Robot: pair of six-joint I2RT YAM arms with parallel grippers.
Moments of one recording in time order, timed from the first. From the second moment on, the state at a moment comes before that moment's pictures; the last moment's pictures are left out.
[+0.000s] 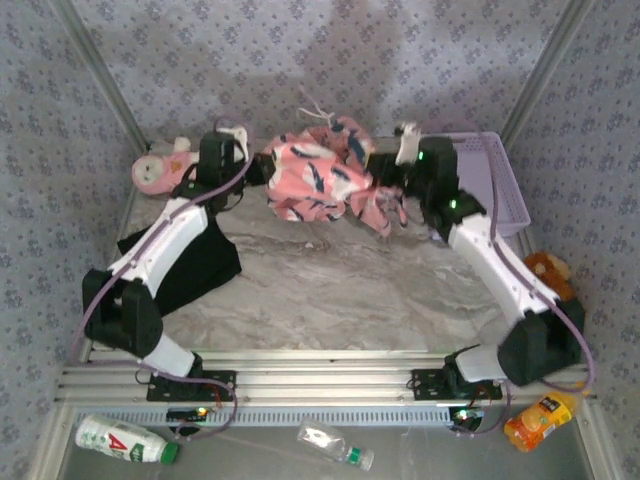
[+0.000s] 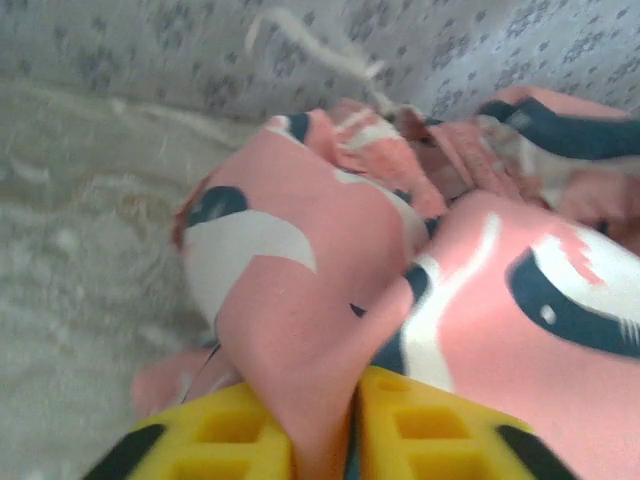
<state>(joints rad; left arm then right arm) -0.34 1.51 1.26 -0.25 0.20 -0.49 0.39 1.33 1.15 -0.13 -0.29 0.37</state>
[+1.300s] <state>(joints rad) -0.46 2.09 1.52 -0.47 0.19 -0.45 0.46 1.96 1.38 -0.34 -0.03 0.45</state>
